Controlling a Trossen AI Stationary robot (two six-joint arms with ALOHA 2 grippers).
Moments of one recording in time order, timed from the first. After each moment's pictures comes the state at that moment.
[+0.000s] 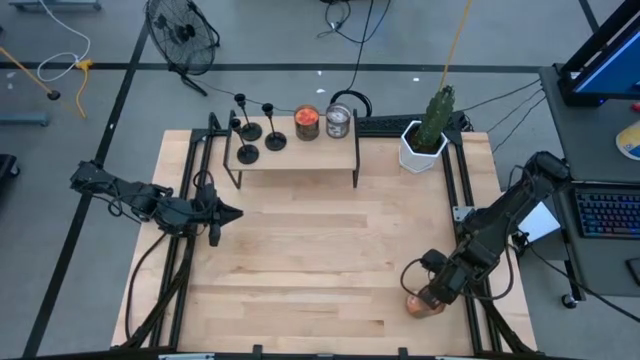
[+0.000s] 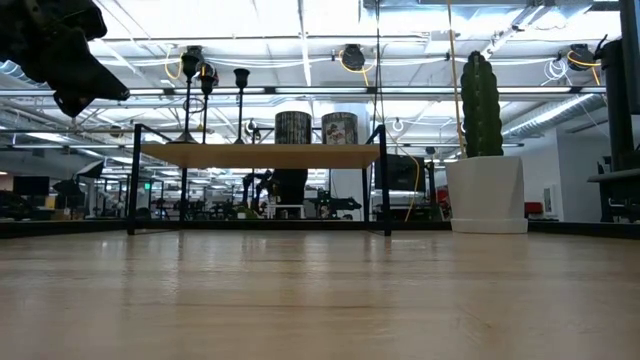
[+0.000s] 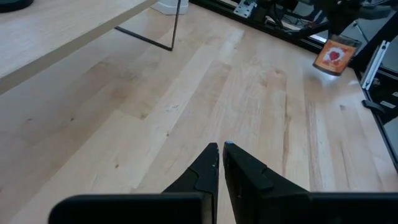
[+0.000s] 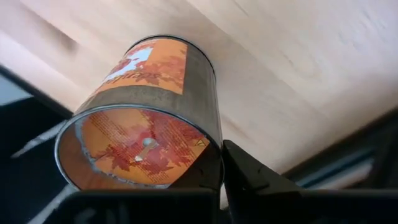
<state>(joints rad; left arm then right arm) -0.39 0.39 0.42 -0.55 -0.49 -0.58 0.81 1.22 0.82 -0.85 -0.22 1.79</state>
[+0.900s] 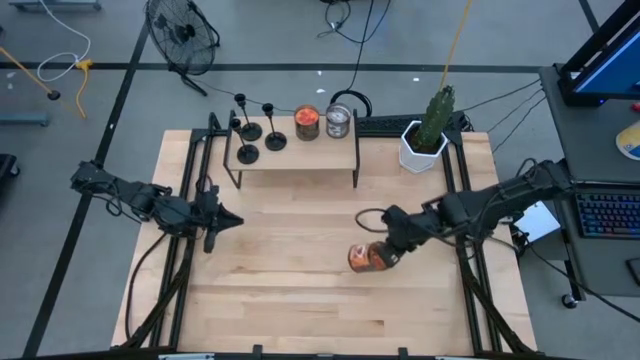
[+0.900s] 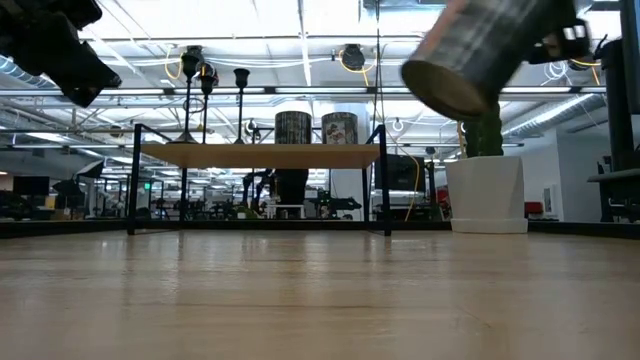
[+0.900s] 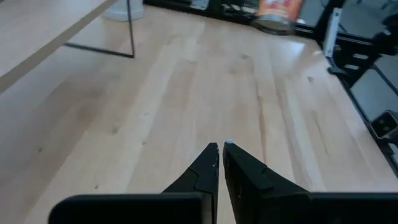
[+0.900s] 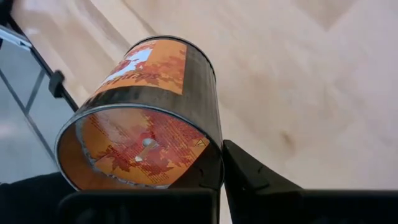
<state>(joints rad) -0.39 0.38 0.42 -0.51 -0.36 -0.38 0.32 1.28 1.11 -0.86 -0.02 1.22</state>
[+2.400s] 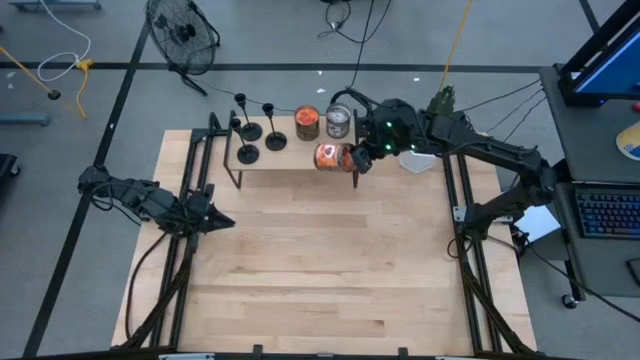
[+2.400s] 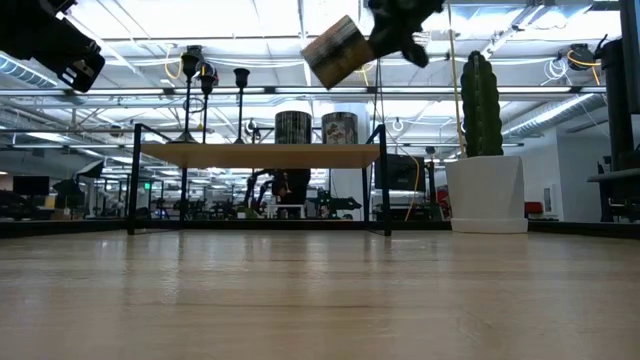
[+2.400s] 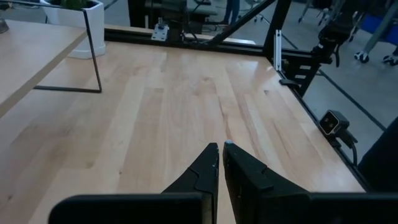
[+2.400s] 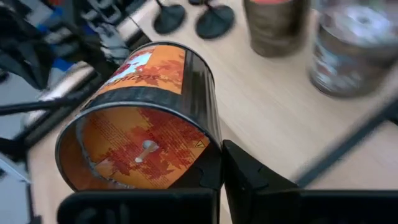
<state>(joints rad) -0.39 0.20 0.42 -0.52 -0.23 -0.24 -0.35 1.44 1.51 -0.75 -0.09 0.45</state>
